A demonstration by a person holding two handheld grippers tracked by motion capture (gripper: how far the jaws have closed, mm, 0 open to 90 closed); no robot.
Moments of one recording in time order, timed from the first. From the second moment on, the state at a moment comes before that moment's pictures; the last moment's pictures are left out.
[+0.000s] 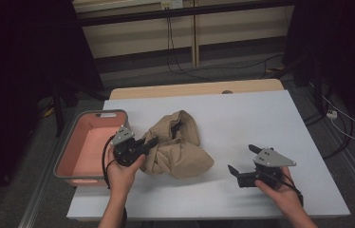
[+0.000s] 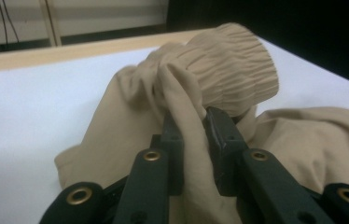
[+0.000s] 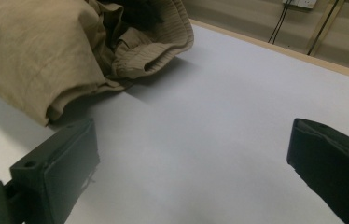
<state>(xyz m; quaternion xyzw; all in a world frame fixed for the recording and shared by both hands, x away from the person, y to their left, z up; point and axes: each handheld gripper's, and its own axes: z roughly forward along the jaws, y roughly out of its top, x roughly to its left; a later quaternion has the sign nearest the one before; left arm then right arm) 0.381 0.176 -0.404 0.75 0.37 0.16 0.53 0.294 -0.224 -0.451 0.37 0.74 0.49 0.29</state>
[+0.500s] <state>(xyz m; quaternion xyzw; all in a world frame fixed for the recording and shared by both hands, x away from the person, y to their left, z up) 0.381 0.166 -0.419 0.77 0.36 0.16 0.50 0.343 -0.198 -0.448 0.40 0.74 0.48 0.25</state>
